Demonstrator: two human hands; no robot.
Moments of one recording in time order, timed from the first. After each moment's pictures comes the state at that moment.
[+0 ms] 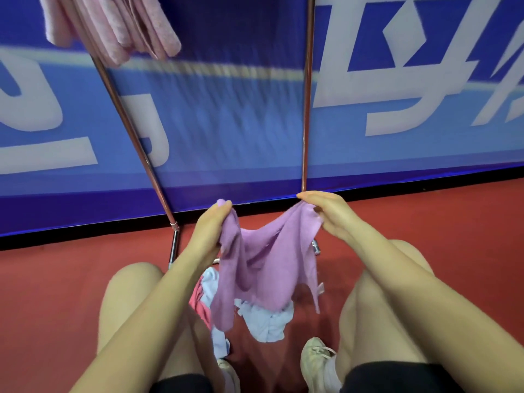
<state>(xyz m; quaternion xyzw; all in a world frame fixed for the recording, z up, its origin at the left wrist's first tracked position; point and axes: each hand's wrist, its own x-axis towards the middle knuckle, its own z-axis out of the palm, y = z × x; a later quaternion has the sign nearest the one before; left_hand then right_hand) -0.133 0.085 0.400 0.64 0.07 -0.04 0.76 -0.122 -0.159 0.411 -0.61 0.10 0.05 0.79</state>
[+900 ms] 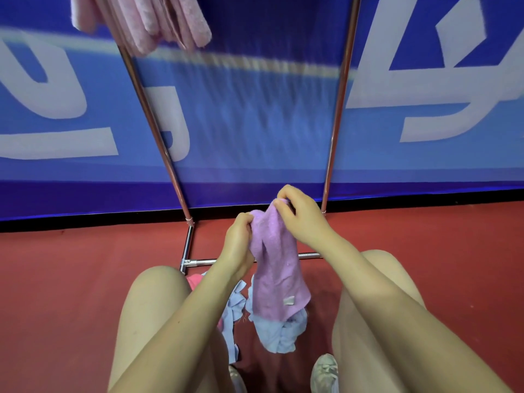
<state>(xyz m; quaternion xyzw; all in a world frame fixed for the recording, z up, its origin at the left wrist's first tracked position) -0.114 0.070 0.386 0.54 0.13 -0.09 0.83 -0.091 -0.068 0.410 -0.89 -0.16 -0.12 0.42</state>
